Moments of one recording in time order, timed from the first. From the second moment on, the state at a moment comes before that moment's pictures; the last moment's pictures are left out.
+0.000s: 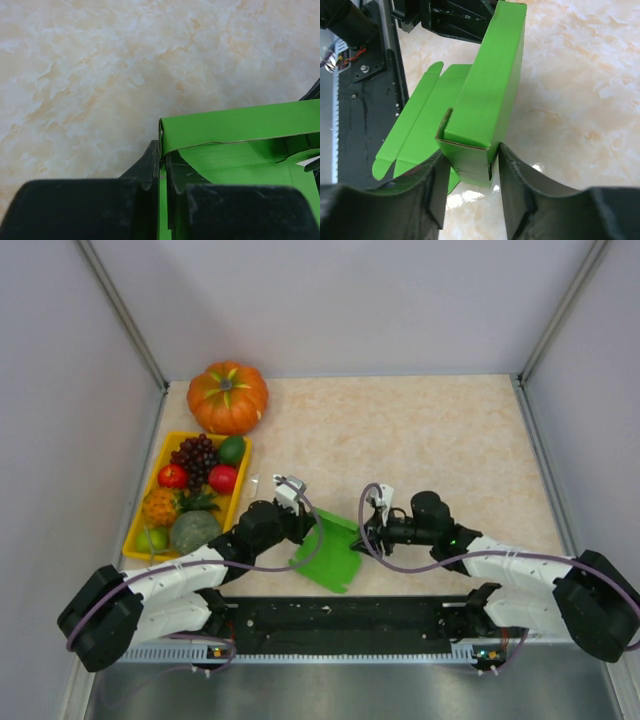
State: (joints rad) left arm -0.77 1.06 0.33 0.37 0.03 -0.29; right arm 0.74 1.11 0.36 0.37 -0.59 0.07
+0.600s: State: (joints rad) left arm -0.76 1.06 0.33 0.28 -0.05 -0.32; right arm 0.92 1.23 0.36 0.48 -0.17 0.13
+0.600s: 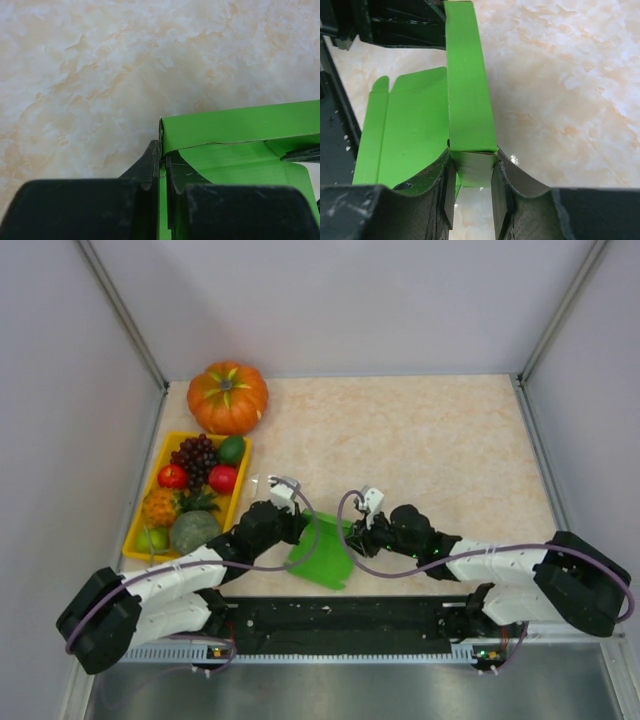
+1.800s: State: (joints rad) left arm -0.79 0.97 0.37 0.10 -0.36 -0.43; right arm 0.97 1.47 0.41 0.81 0.09 0.16
